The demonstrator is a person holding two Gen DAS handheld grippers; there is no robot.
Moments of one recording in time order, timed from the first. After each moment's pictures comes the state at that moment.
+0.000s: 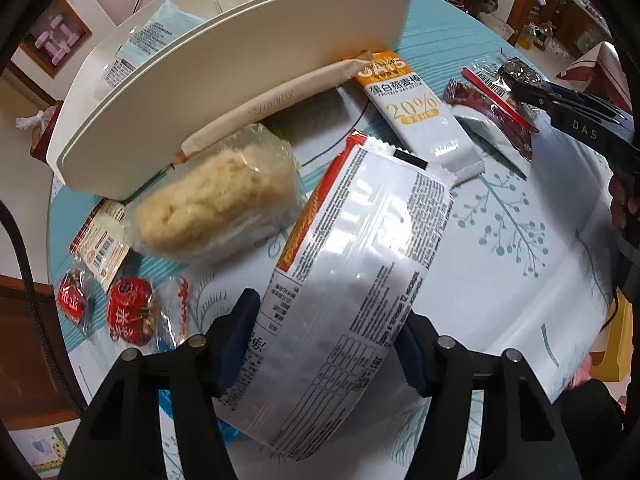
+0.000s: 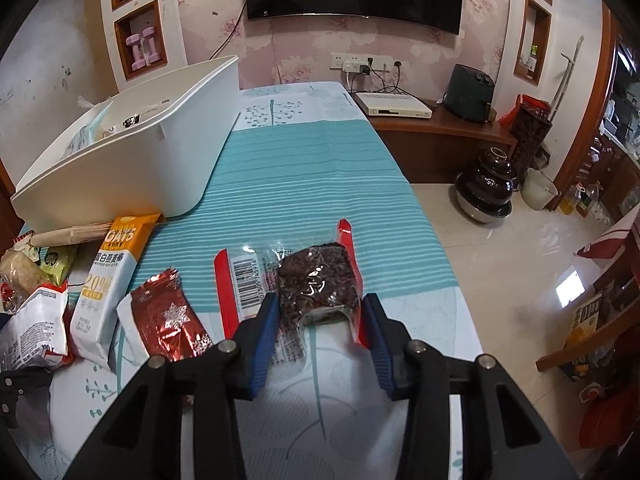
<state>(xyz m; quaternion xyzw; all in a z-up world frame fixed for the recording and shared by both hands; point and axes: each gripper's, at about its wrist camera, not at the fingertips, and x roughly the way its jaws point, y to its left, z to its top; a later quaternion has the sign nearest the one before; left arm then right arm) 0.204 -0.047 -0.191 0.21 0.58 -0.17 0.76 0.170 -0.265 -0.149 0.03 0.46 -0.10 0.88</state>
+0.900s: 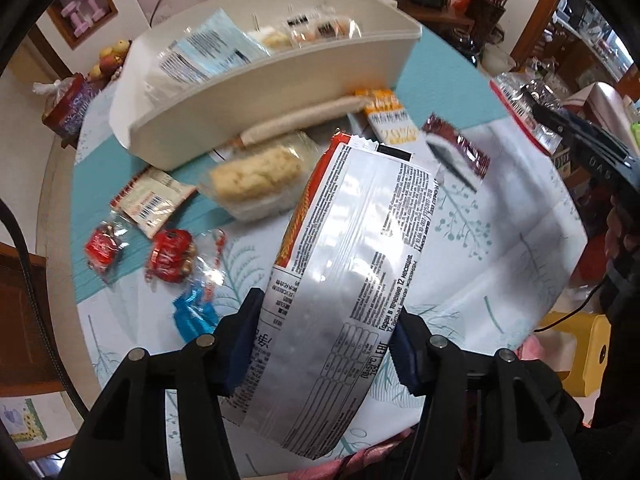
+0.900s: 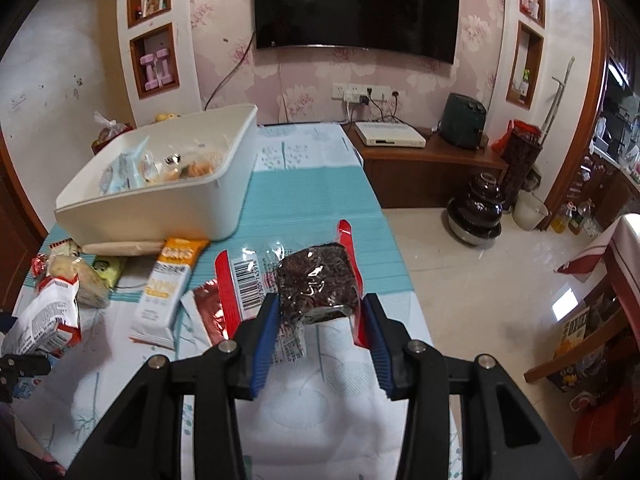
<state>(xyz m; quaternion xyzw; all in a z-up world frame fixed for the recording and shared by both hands) 0.164 0.001 -0.122 0.14 0.58 -0.17 0.79 0.130 -0.245 -0.078 0.01 0.42 -0.10 0.90</state>
